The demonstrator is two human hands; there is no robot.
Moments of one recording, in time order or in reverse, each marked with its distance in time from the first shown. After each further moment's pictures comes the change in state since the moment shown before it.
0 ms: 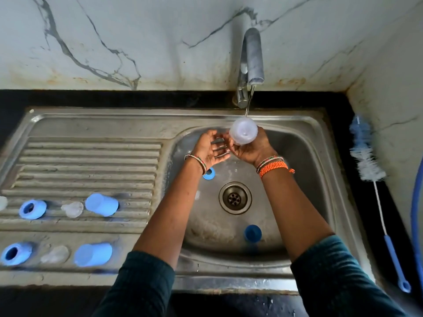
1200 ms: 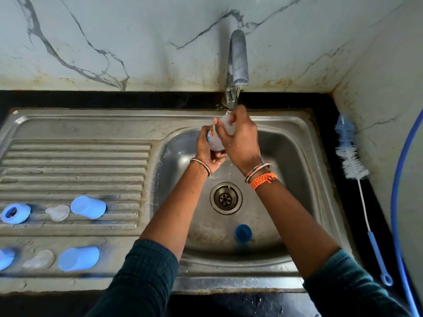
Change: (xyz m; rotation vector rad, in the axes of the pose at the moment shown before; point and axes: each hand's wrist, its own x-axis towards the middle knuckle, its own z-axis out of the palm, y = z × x) left_hand -0.004 -0.018 0.031 -0.267 -0.051 0.085; right_hand -0.038 0.019 0.014 -1.444 0.245 -1.337
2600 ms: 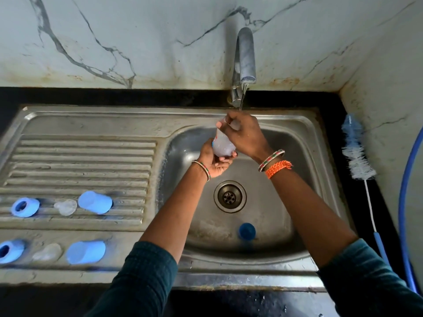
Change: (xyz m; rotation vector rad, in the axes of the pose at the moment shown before) left_hand 0.006 -0.004 -0.021 0.025 -0.162 -0.249; right_hand 0.017 0.013 -0.002 0.044 -0.290 -0.006
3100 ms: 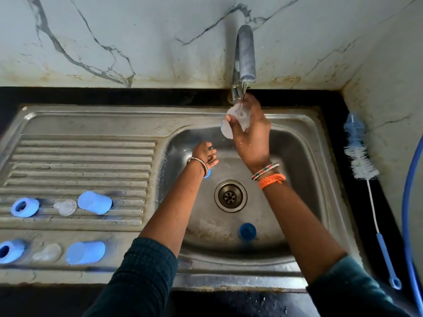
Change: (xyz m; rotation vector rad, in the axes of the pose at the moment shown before) left_hand 0.016 0.006 -0.016 0.243 0.472 0.153; right_hand -0.012 0.005 0.009 0.054 0.320 0.052
